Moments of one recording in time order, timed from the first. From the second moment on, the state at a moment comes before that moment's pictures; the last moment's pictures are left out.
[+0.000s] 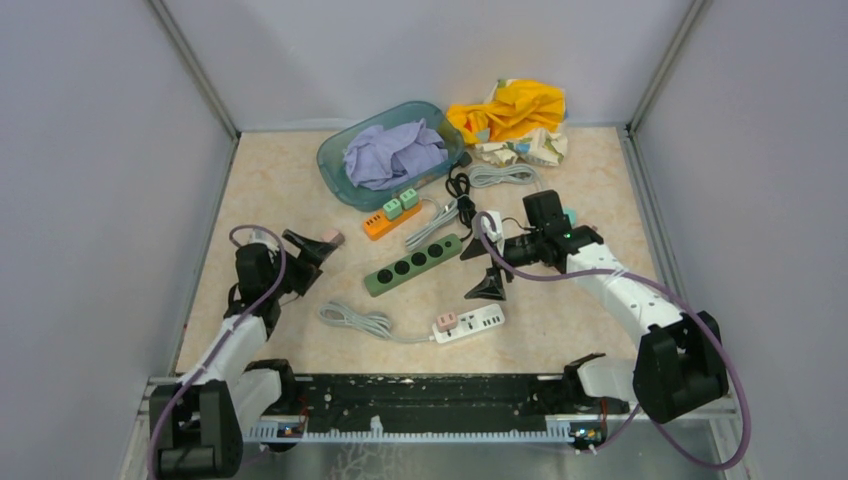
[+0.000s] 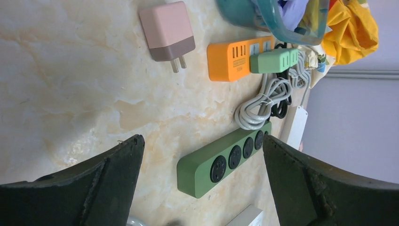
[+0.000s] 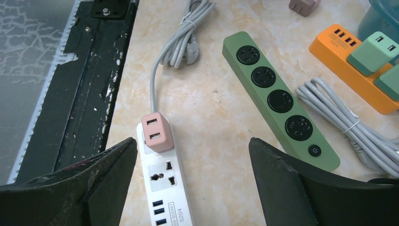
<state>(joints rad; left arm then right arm) 0.05 0.98 0.30 0.18 0.31 -0.95 0.36 1.24 0.86 -0.51 -1.12 -0.82</state>
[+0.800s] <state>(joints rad) 0.04 0.88 0.10 0.58 0.76 -0.94 0.36 1.24 0.82 -0.52 -1.15 -0.84</state>
